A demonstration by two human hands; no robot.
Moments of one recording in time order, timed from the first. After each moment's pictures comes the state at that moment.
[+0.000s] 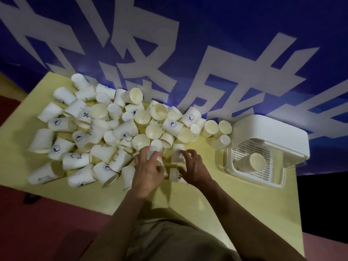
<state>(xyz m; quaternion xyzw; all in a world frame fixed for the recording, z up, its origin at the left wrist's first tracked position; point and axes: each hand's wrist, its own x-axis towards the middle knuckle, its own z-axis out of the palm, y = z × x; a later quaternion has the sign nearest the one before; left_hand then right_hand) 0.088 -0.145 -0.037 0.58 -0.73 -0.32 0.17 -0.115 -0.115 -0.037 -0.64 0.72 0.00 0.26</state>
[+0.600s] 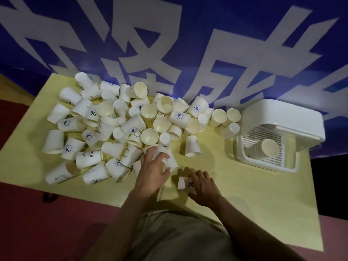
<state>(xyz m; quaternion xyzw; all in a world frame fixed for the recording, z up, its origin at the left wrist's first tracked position) 0.125 -0.137 -0.046 0.54 -0.77 -0.32 0.13 -0.092 -0.027 -0.092 -0.65 0.70 0.12 0.28</state>
